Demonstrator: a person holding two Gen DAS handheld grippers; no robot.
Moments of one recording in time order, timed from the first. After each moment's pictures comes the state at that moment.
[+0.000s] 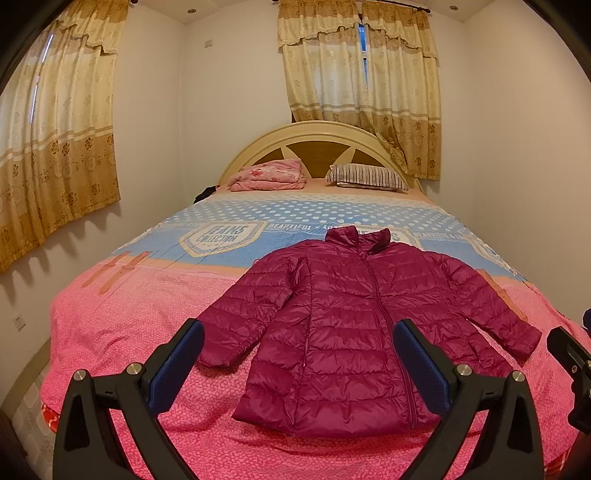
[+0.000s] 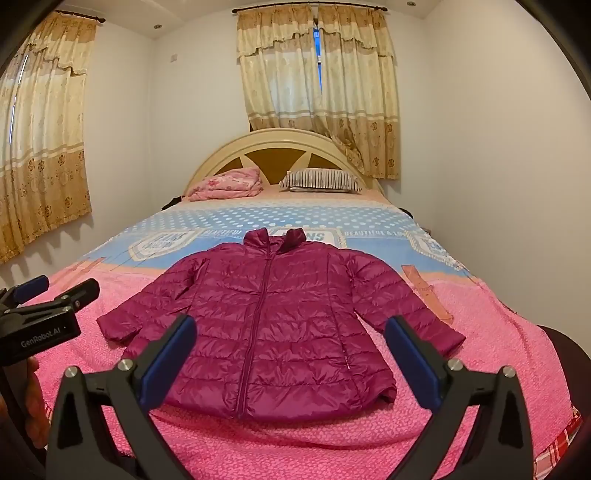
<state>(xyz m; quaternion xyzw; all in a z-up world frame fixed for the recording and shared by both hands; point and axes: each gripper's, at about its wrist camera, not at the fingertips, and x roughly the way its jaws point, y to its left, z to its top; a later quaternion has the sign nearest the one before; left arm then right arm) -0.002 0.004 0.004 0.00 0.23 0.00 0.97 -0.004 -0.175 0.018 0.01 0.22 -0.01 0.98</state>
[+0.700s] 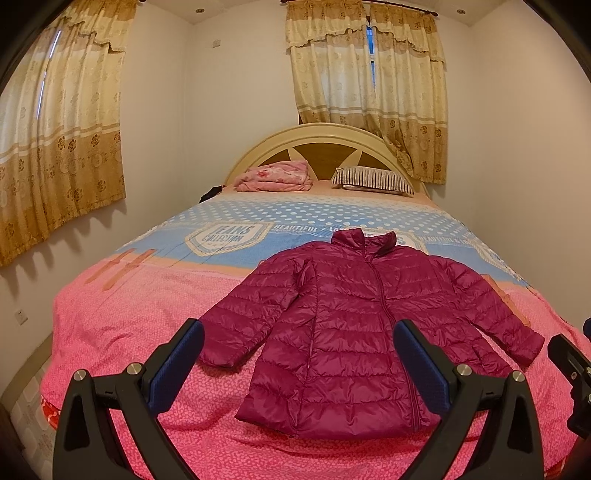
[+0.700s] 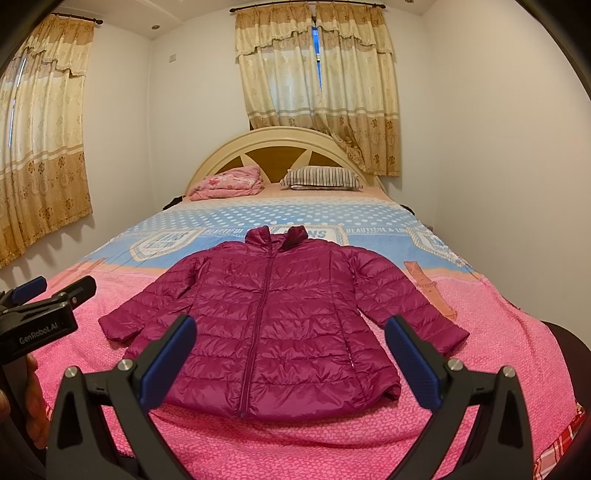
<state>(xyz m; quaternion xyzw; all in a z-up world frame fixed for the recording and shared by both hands) 0.000 0.010 0.002 0.00 0.23 0.01 0.97 -0.002 -0.174 0.012 0.02 0.22 -0.01 0.98</state>
